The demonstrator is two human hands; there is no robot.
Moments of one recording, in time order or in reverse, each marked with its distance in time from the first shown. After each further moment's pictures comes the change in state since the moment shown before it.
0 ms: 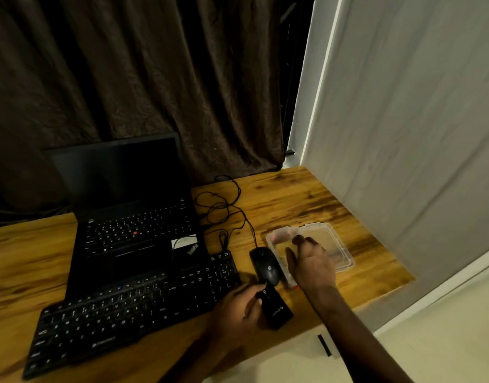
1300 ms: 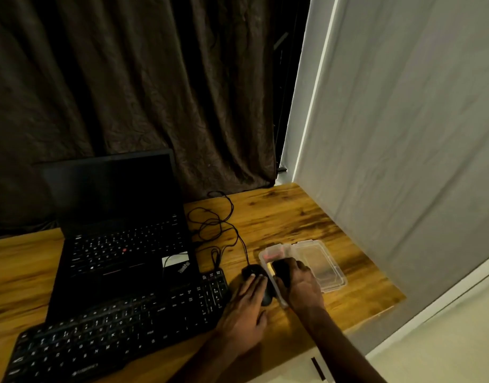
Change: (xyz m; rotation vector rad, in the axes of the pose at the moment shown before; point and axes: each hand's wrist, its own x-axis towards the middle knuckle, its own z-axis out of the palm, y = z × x) left_hand 0.045 0.019 0.010 0.324 -0.156 0.076; right_hand 0.011 0.028 0.044 0.117 -0.091 -0.001
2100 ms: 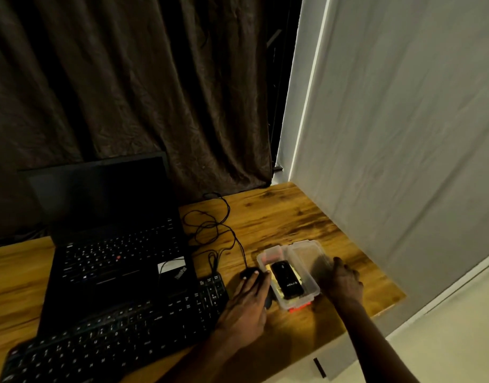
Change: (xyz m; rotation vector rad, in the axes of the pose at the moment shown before) left_hand 0.015 0.007 -0.019 0.036 -0.031 0.108; right_hand 0.023 0.087 -0.029 -0.102 -0.100 0.470
